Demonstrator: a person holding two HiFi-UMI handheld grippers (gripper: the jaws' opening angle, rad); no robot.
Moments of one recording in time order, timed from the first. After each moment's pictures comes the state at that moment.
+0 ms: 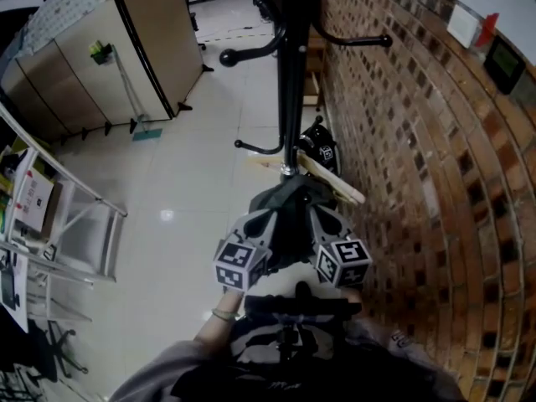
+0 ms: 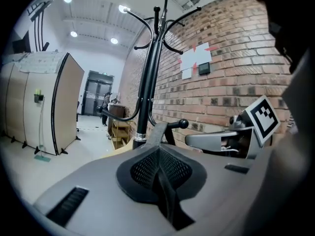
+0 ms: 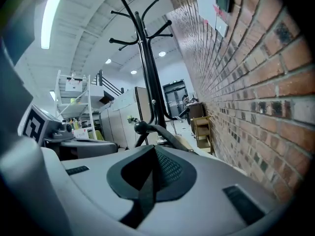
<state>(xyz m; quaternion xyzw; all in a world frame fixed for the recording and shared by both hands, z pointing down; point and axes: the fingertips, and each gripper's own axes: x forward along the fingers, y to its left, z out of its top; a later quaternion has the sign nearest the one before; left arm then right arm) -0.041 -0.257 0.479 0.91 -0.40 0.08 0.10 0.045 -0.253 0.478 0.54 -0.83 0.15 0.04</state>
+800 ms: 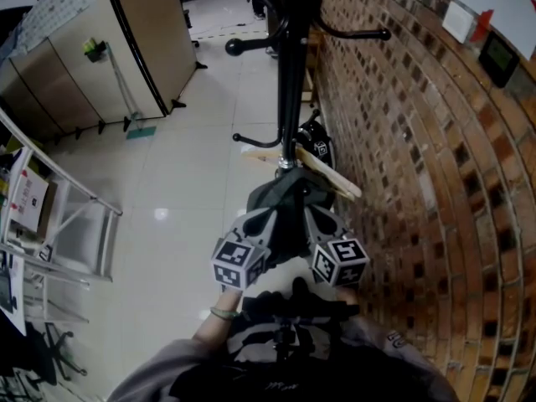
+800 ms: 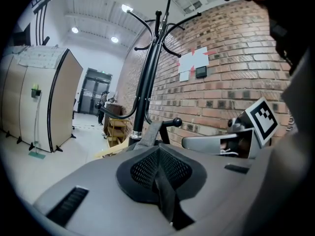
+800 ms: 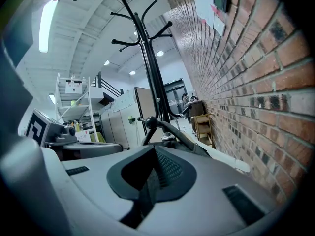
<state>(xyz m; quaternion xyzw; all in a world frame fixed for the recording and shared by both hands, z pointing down) -0.041 -0.243 0.482 0.91 -0.38 0.07 0.11 0.034 -0.237 0.481 0.54 -0.82 0.16 0.03</state>
